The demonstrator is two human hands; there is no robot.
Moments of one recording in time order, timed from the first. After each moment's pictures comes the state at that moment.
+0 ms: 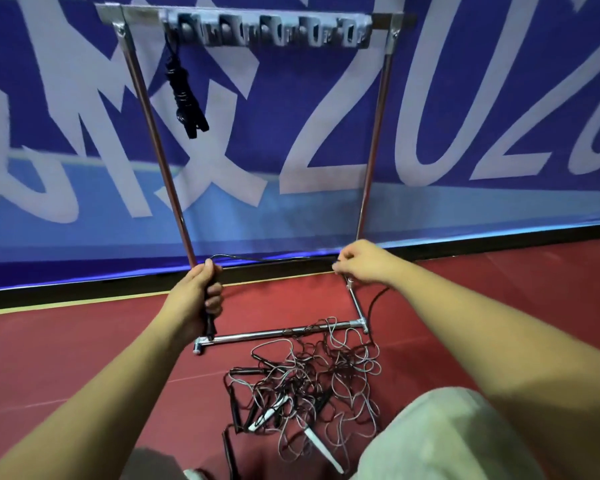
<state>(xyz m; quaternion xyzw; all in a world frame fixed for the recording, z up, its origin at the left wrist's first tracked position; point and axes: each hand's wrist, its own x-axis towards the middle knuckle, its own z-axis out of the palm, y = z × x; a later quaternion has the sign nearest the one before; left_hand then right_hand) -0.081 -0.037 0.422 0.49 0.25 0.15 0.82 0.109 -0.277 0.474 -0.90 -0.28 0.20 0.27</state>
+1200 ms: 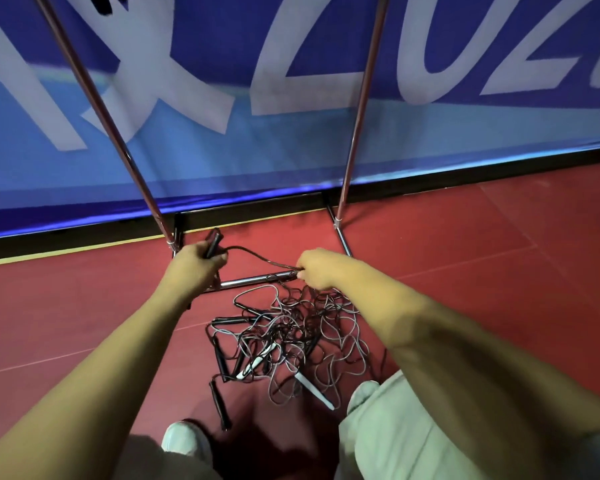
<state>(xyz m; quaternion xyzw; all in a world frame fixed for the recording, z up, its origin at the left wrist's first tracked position) -0.029 -0.038 0.346 0.82 0.33 0.04 0.47 0.099 -0.226 0.343 -0.89 -0.35 0.30 0.01</state>
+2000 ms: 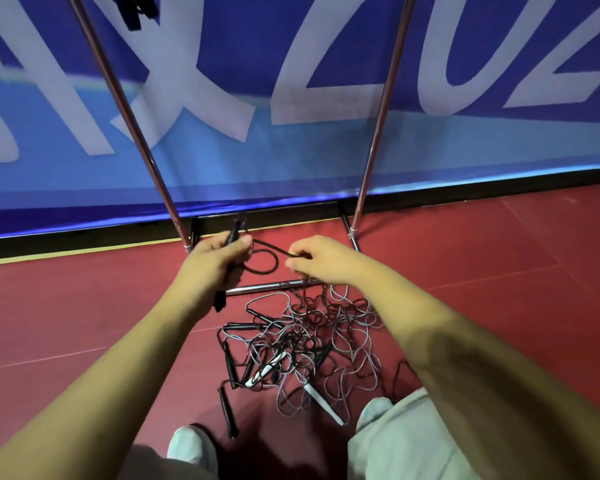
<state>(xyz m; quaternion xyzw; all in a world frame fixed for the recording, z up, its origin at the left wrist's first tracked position) -0.037 -0.058 0.376 0.65 0.21 0.08 0.73 0.101 -0.218 0.373 -0.83 -0.43 0.27 0.25</state>
